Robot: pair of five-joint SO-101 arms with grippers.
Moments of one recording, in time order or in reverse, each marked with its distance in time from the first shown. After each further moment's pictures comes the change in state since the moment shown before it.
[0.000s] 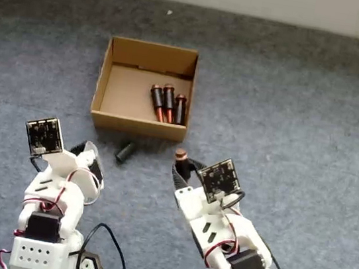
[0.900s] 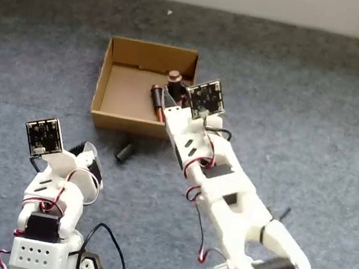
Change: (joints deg) left arm -0.2 0.0 1.4 0.1 -0.4; right arm 5.1 86.7 -32.8 -63.0 -0.2
